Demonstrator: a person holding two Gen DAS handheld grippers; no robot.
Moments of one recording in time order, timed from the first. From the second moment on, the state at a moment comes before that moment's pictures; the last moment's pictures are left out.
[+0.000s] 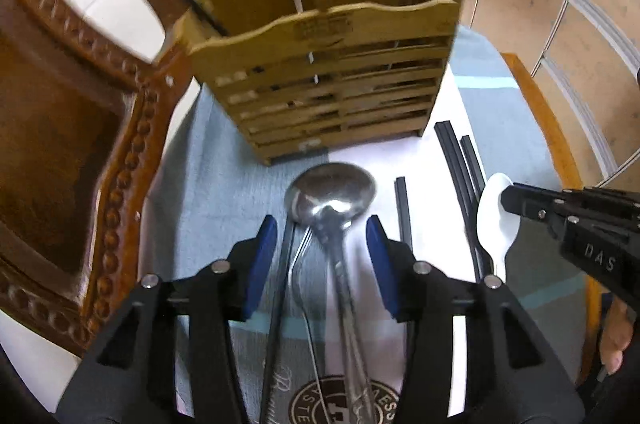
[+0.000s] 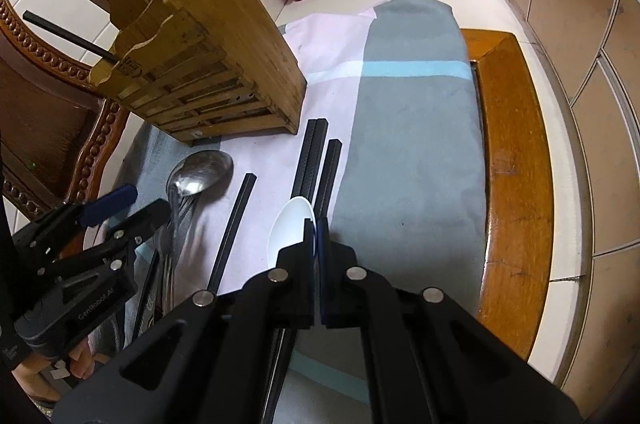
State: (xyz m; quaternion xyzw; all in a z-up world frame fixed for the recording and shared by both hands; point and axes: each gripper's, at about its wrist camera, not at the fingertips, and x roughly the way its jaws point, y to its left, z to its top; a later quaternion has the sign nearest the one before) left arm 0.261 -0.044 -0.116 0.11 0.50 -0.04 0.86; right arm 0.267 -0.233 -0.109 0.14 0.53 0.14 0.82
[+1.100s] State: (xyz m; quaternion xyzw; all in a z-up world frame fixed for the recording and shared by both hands) left arm 0.255 -0.056 -0.102 0.17 0.44 0.00 0.88; right arm 0.264 -0.253 -0.107 0.16 0.53 0.13 0.82
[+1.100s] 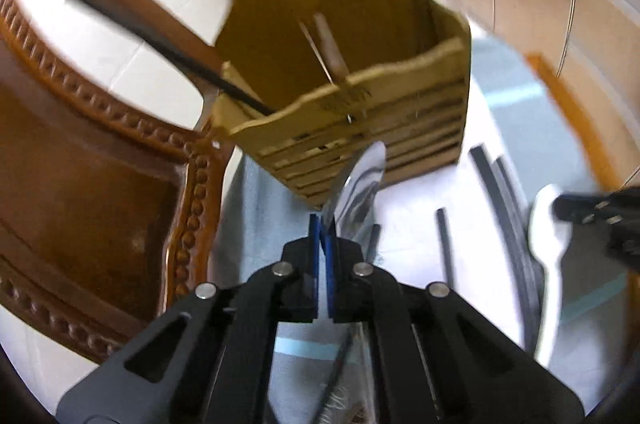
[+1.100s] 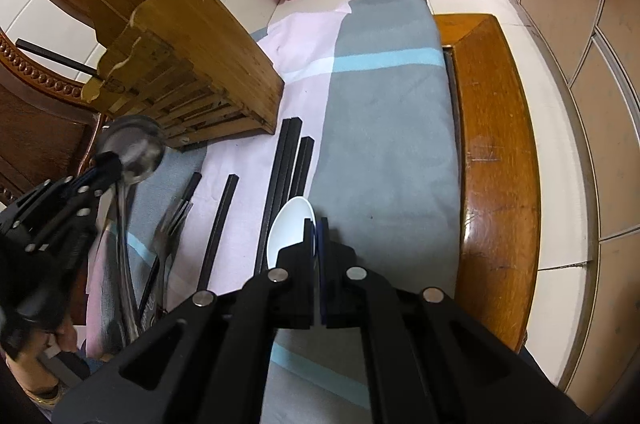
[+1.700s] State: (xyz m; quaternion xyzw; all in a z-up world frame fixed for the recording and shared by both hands) left arm 0.212 0.002 0.015 -0.01 0.19 0.00 0.98; right arm 0.222 -0.214 0.040 0.00 0.27 0.09 0.96
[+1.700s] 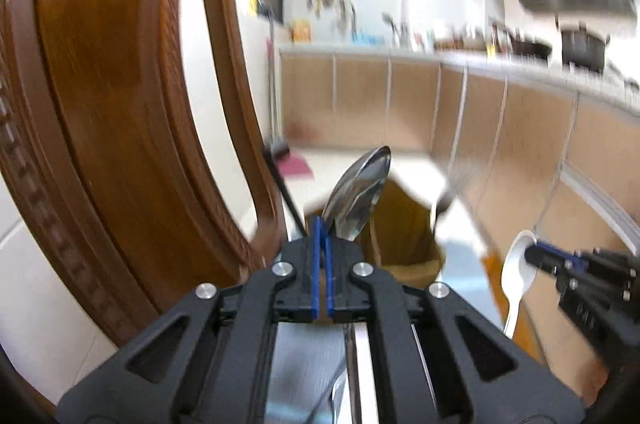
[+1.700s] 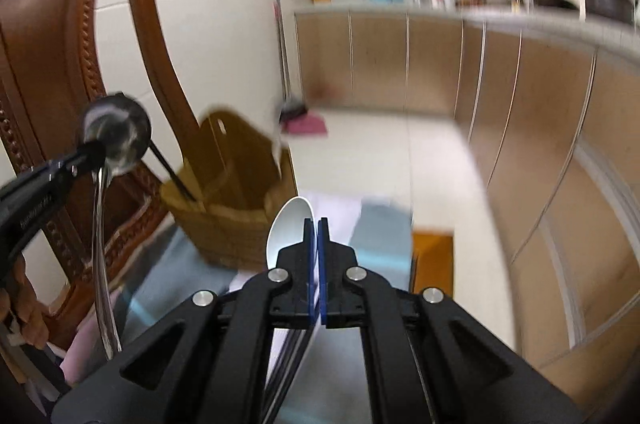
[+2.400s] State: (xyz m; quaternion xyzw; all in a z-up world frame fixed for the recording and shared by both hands) left arm 0.305 -0.007 0.066 0.01 -0.03 0.07 1.00; right arm 0.305 -0.168 0.077 -0.07 0.10 0.01 0.99
